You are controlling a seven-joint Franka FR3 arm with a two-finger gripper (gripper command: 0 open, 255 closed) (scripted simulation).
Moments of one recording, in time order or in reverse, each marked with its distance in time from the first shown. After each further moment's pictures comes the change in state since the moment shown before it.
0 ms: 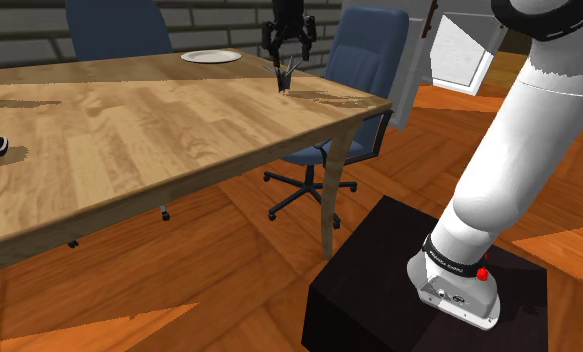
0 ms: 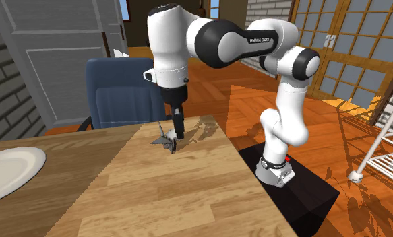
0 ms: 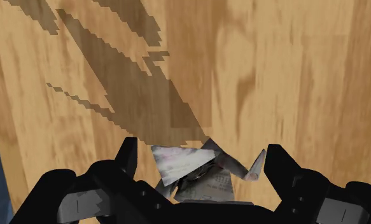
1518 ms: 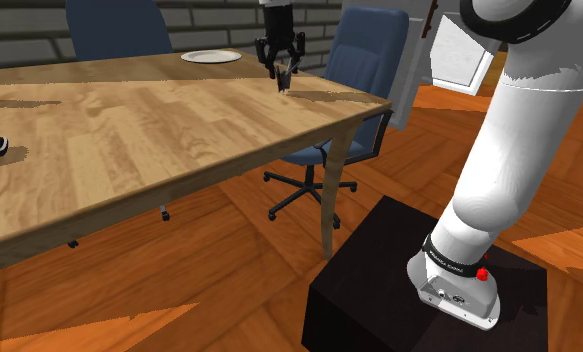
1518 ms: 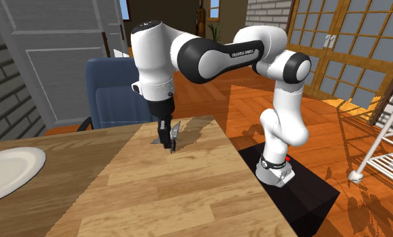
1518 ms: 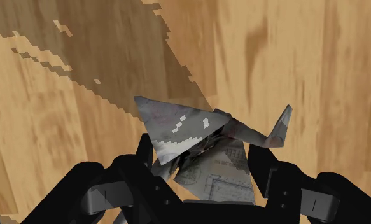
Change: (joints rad) arm -0.003 0.112 -0.006 0.055 -0.023 0.049 0.051
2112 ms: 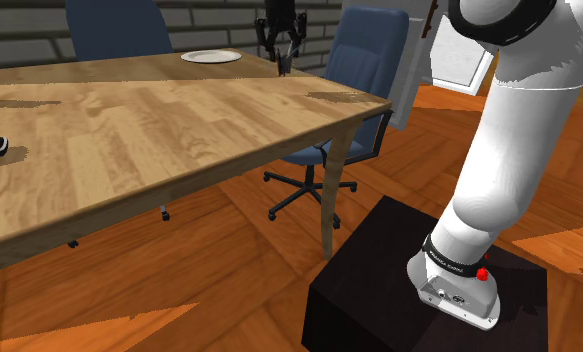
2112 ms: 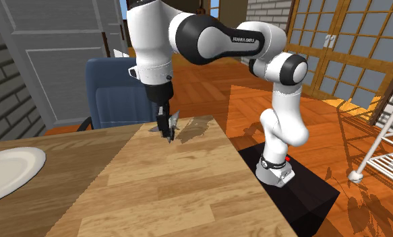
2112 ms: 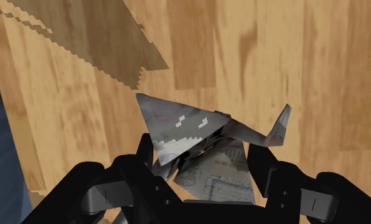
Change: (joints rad) arm 0.004 0.046 0.001 0.177 -0.007 -0.132 -0.008
